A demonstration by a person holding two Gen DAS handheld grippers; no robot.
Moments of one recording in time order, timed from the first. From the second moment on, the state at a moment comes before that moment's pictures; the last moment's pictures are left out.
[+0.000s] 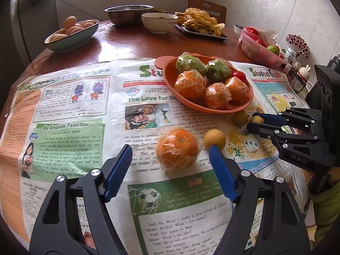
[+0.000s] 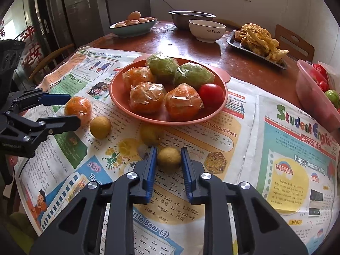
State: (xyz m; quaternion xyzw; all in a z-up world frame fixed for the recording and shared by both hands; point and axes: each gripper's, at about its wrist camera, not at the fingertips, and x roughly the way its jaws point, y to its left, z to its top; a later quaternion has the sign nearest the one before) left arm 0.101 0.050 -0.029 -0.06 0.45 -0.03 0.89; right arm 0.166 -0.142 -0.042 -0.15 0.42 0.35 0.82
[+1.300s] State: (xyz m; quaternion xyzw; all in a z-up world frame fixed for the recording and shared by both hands) left arm 0.126 0.034 0.008 -0.04 0.43 -0.07 0.90; right arm 0.174 -0.165 -0.002 -0.10 0.39 0.37 0.84
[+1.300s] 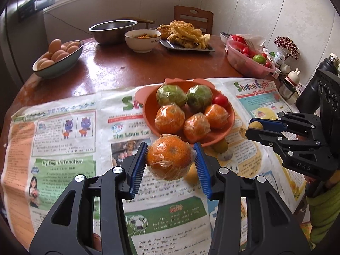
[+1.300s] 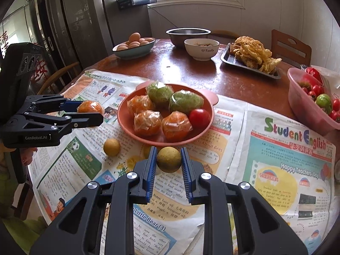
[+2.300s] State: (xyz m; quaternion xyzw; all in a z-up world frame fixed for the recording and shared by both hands) left arm 0.168 0.020 -0.007 -0.04 0.44 -0.09 0.89; right arm 0.232 -0.147 0.015 -0.10 0.37 0.36 0.85
